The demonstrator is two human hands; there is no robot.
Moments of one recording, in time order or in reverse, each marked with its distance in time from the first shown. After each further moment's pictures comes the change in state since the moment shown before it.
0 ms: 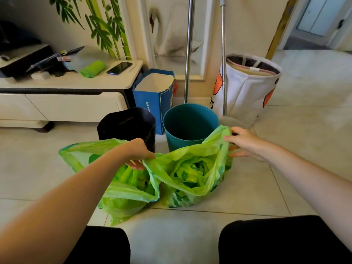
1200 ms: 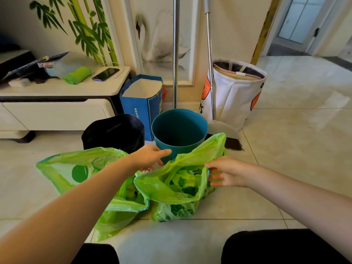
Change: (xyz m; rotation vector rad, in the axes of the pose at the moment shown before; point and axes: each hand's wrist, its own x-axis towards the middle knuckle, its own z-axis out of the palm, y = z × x) left_hand 0.013 0.039 0.037 -0.188 -0.041 0.244; right_hand -0.041 0.018 0.044 0.191 -0.127 0.333
